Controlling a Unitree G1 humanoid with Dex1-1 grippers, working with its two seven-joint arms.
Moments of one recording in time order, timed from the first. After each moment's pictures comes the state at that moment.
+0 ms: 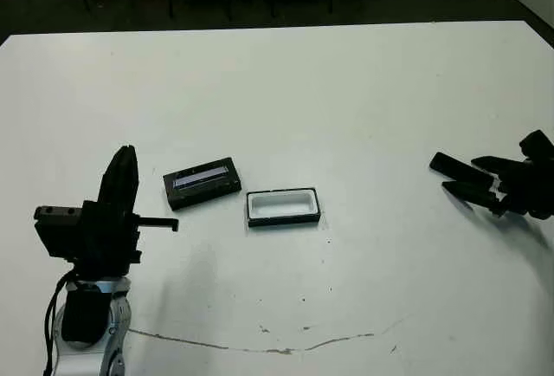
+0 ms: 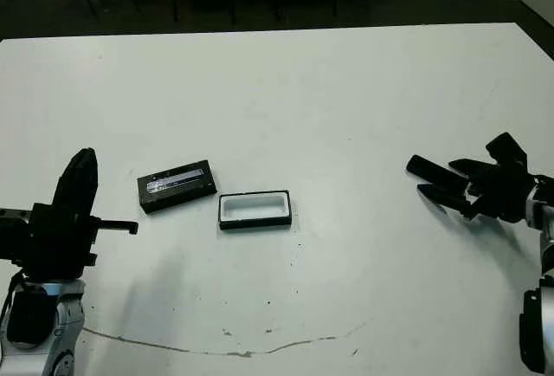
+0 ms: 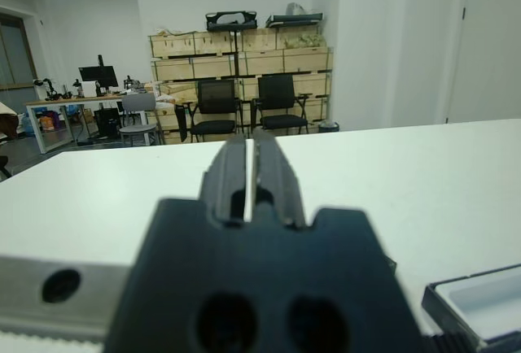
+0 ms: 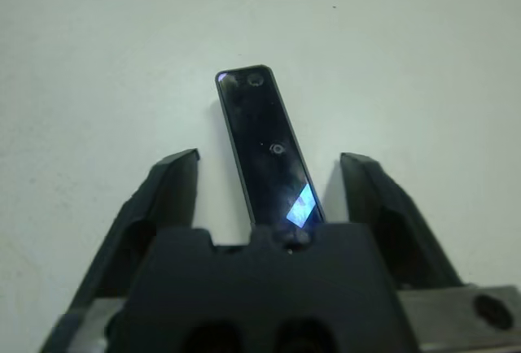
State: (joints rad) left arm 0.32 0.13 0.09 -0.48 -0.06 -0.12 -0.09; right arm -0.66 -0.79 -0.03 1.23 0.03 -0.19 1.10
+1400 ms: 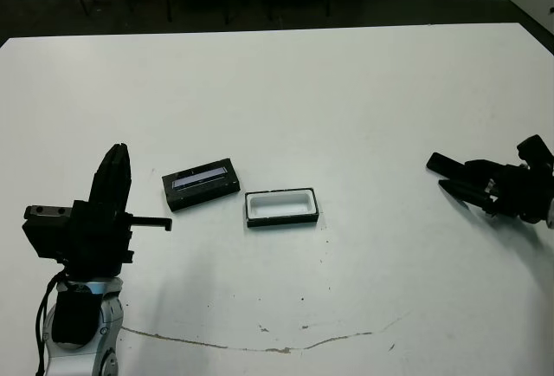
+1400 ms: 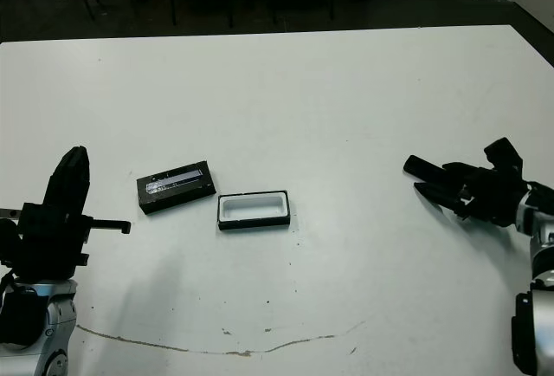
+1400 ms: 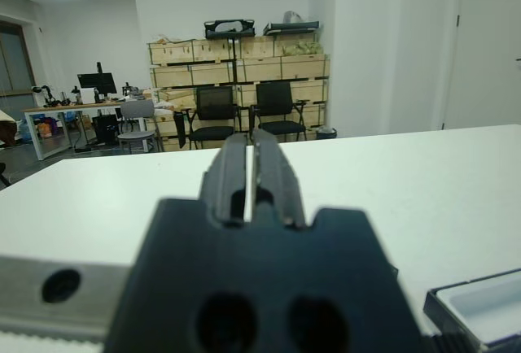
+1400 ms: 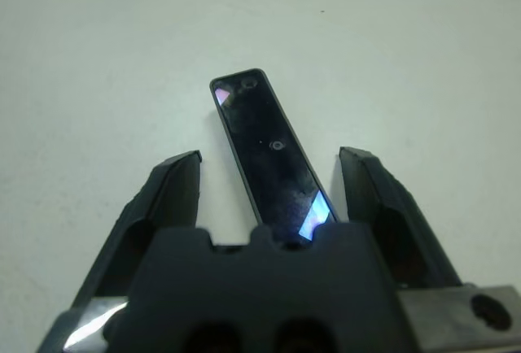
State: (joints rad) left arm 0.31 0.13 0.12 -0.48 -0.08 -0.13 -0.12; right arm -0.62 -0.75 -0.06 1.27 0.12 -0.18 1.07
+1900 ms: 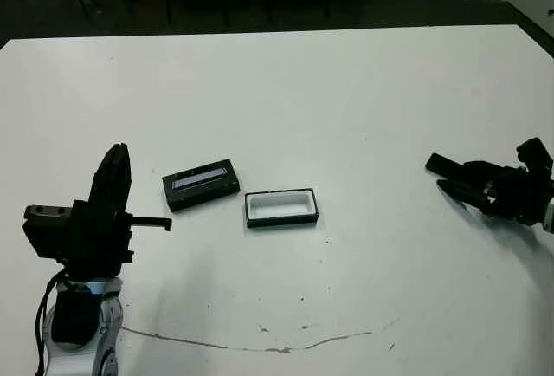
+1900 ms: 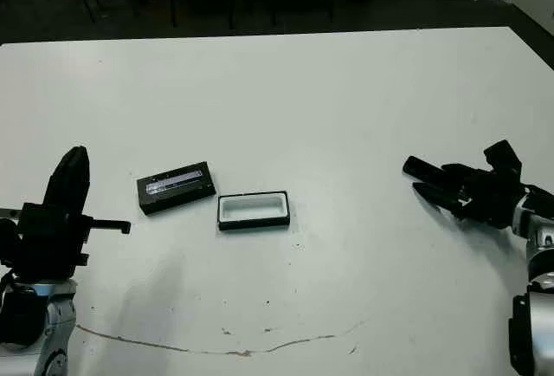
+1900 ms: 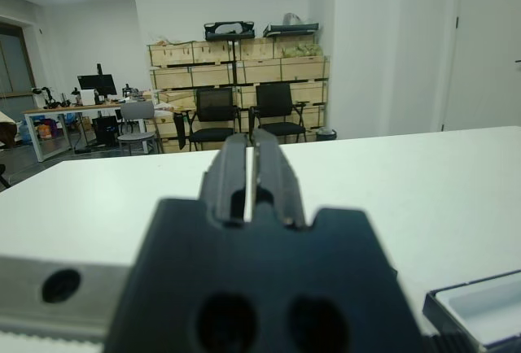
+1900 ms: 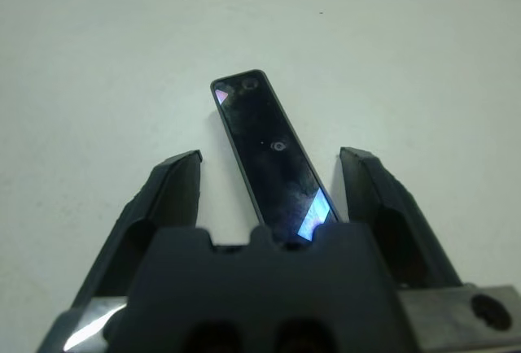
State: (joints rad) left arm 0.31 0.13 0.12 -0.48 -0.08 -0.13 -0.12; right arm -0.63 -0.75 -0.04 1.27 0.12 -0.18 1.08
